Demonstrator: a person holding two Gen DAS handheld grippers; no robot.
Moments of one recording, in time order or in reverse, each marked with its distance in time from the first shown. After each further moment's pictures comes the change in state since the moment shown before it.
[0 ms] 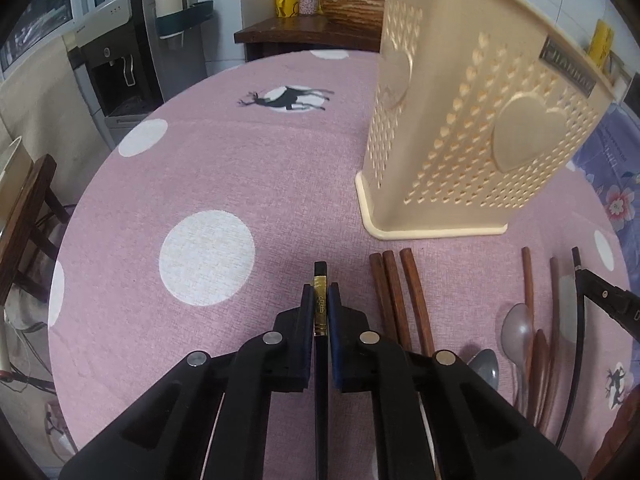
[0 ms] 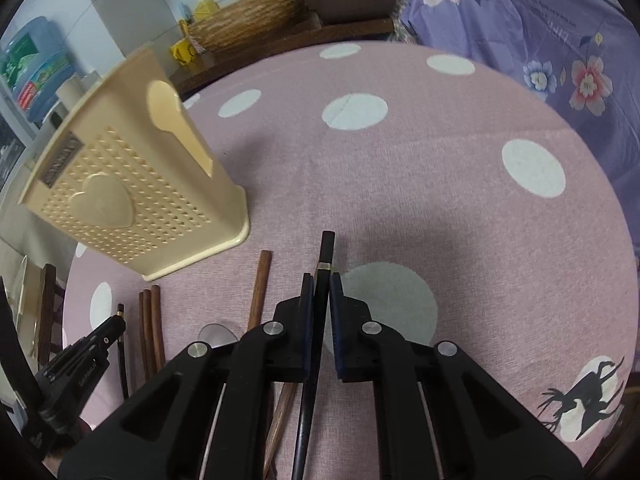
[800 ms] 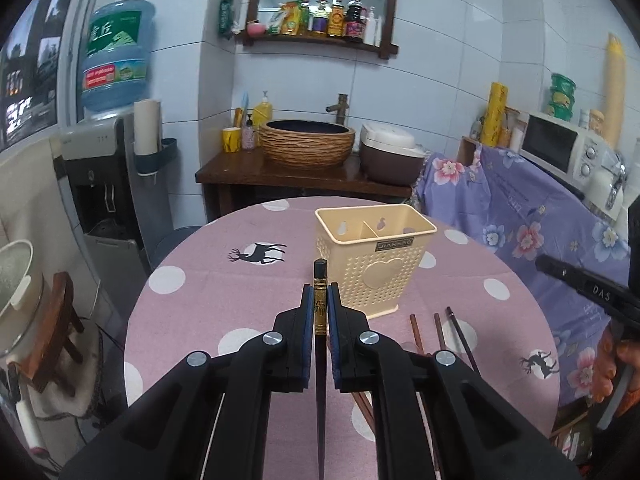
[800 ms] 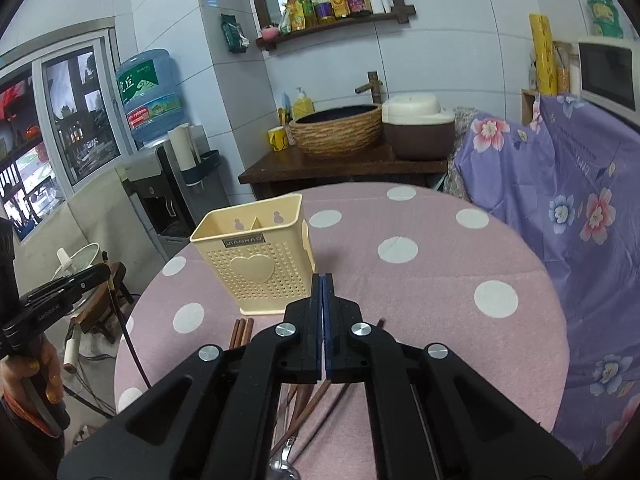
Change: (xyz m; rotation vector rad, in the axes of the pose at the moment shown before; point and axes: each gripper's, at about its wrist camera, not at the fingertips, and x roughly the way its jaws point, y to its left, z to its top) left arm -0.165 0.031 0.001 0.139 -0.414 -0.230; right arm -0.169 0.001 -0.008 -0.228 -0.339 0.198
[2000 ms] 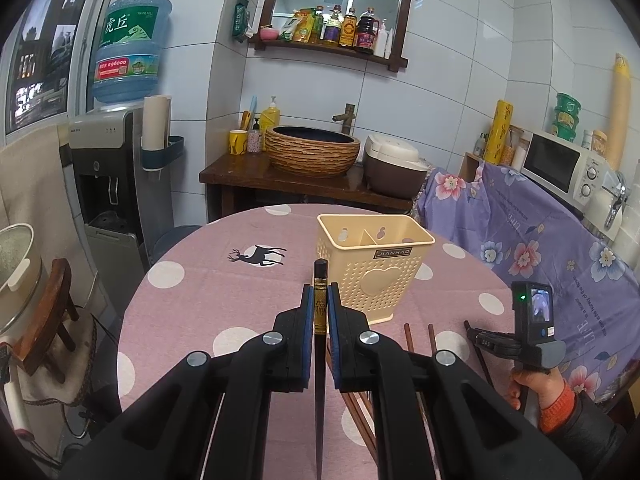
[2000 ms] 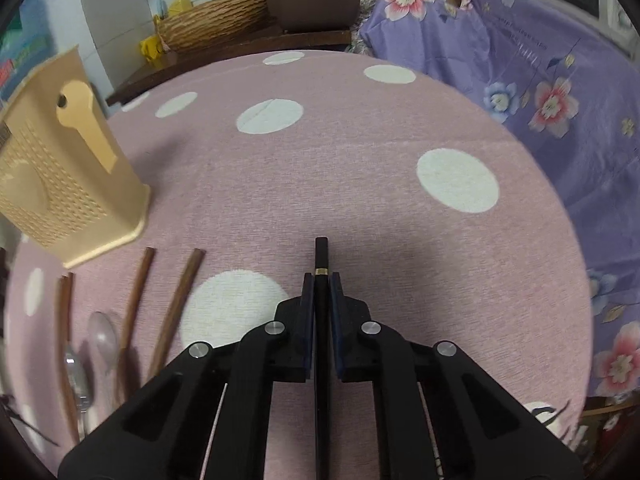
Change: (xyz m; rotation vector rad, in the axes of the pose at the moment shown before) left arm -0.012 0.003 -0.003 -0.046 -0.035 -0.007; right arm 0.147 -0.094 -0.071 0.168 0.331 -0.325
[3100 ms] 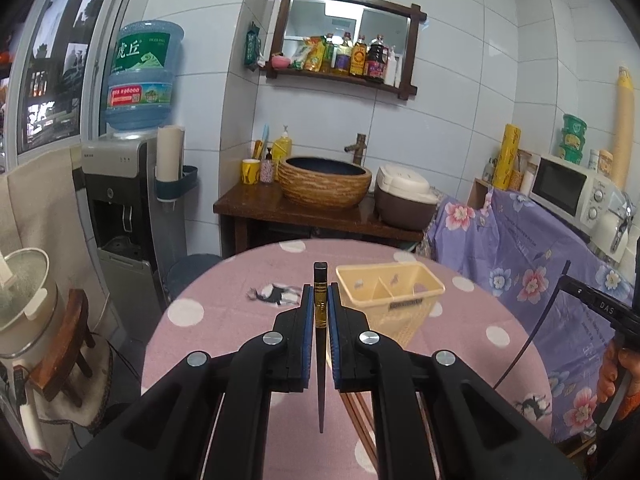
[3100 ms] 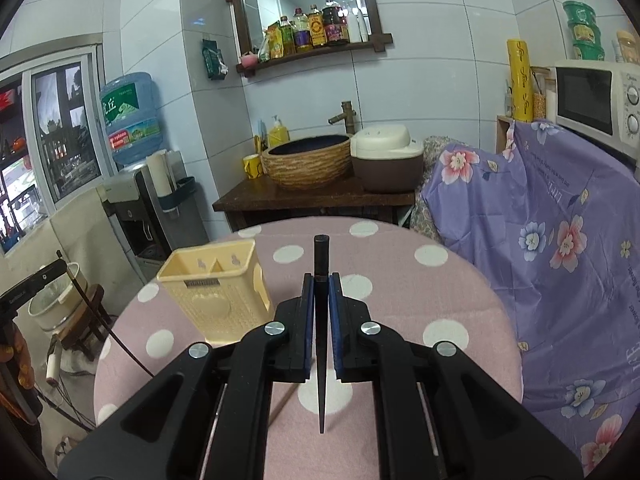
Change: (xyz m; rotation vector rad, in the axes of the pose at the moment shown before) left arm -0.016 0.006 0.042 -0.010 -0.097 0.045; right arm -0.214 0.008 0.042 -0.159 -0.447 0.245
